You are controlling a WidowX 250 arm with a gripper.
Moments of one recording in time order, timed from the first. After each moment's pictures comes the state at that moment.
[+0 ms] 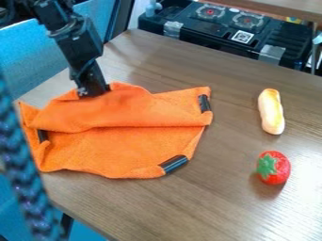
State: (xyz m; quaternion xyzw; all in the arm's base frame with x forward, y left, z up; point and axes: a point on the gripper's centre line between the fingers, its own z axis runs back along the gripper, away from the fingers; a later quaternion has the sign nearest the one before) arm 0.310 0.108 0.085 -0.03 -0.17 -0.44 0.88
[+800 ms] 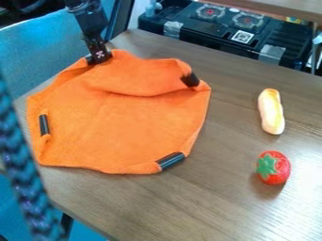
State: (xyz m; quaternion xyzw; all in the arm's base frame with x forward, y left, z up) arm 0.411 0.189 0.070 0.00 -0.16 -0.32 0.93
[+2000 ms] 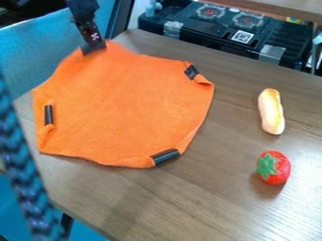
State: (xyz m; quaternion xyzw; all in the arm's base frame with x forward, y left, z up) arm 0.435 0.227 0.085 0.02 -0.20 -0.25 0.95
